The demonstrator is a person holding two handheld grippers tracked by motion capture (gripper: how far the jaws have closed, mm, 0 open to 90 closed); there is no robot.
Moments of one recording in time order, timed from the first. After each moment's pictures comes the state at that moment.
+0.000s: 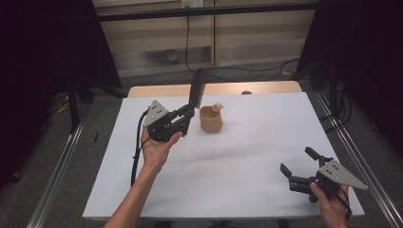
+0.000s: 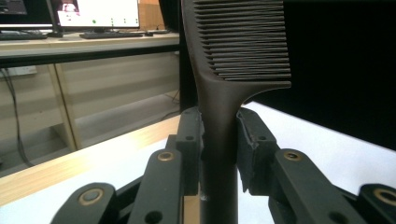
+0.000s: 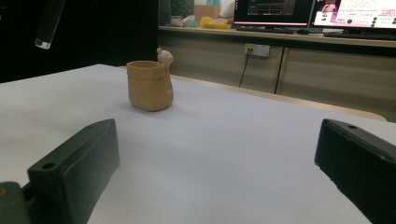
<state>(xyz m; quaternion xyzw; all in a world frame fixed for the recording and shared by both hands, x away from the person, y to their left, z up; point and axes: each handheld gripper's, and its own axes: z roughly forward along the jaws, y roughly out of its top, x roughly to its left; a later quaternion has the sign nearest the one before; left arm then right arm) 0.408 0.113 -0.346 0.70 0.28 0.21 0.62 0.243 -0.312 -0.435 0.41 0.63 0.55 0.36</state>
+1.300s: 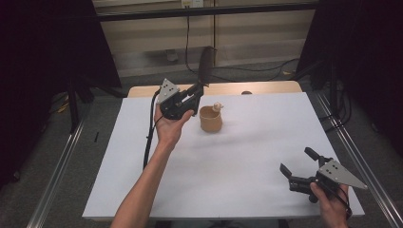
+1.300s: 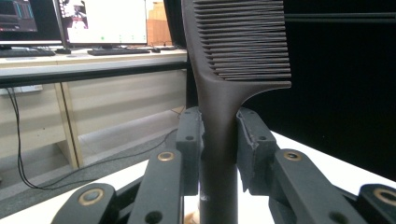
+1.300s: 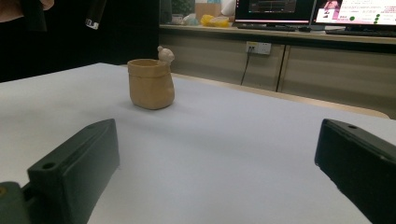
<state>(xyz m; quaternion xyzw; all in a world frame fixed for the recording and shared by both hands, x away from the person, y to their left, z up) 0.461 0.079 -0.331 0.68 0.29 0.22 0.64 0.243 -0.312 -0.436 0.41 0.63 0.55 0.36</state>
